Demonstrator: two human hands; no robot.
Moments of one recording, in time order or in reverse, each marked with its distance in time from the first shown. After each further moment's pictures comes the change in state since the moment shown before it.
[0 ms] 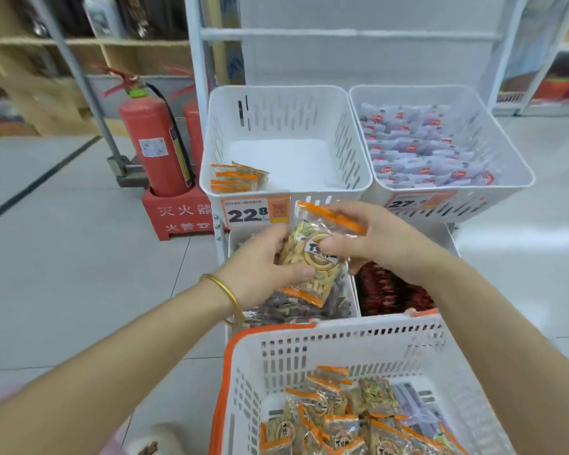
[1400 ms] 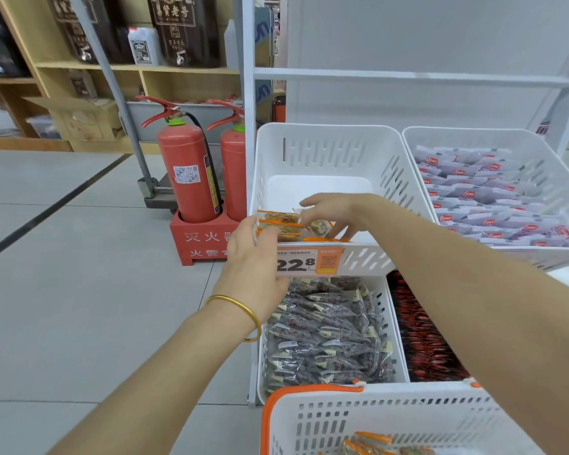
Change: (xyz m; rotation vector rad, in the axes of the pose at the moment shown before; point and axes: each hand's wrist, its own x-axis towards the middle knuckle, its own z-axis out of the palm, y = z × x) left_hand 0.031 -0.015 -0.077 0.664 0.416 -0.016; right_hand 0.202 -0.047 0.019 -0.429 -0.176 0.393
